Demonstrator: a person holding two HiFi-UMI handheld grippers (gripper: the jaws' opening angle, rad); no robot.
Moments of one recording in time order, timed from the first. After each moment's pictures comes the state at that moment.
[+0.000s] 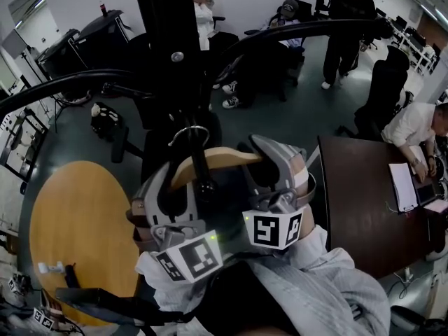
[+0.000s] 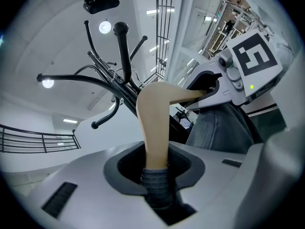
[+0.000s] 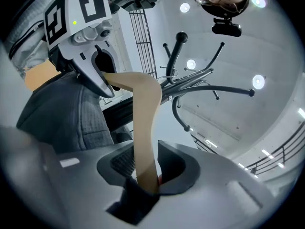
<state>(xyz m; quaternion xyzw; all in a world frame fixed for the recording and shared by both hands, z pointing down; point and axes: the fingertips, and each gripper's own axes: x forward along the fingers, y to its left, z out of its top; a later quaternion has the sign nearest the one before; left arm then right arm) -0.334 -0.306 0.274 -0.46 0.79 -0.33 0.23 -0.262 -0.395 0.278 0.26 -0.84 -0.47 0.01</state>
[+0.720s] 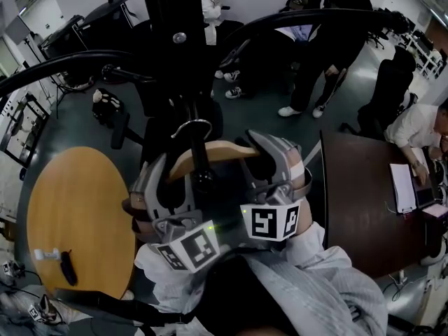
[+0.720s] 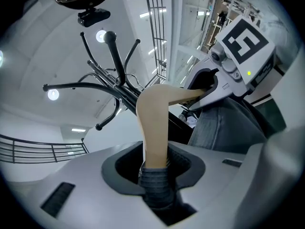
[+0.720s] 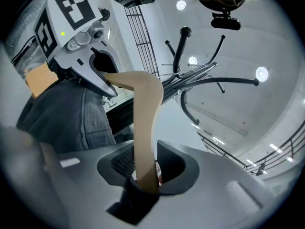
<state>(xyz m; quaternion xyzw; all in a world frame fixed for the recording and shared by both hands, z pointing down) -0.340 -0.301 0.286 -0.42 0.79 -0.34 0.27 -0.274 -0.393 0.301 0.22 -0.86 -0.45 0.02</state>
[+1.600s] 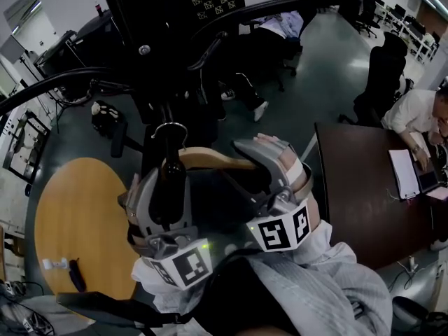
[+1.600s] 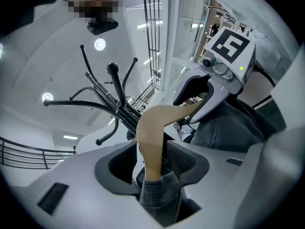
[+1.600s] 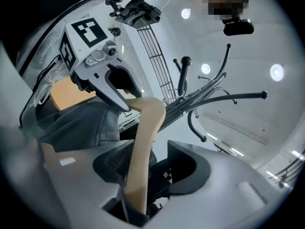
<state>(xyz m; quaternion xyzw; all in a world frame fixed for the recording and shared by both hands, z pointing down) -0.297 -0.279 0.267 -0.47 0.76 -0.33 0.31 -0.247 -0.342 0.290 0.10 -0.87 -0.49 0.02</state>
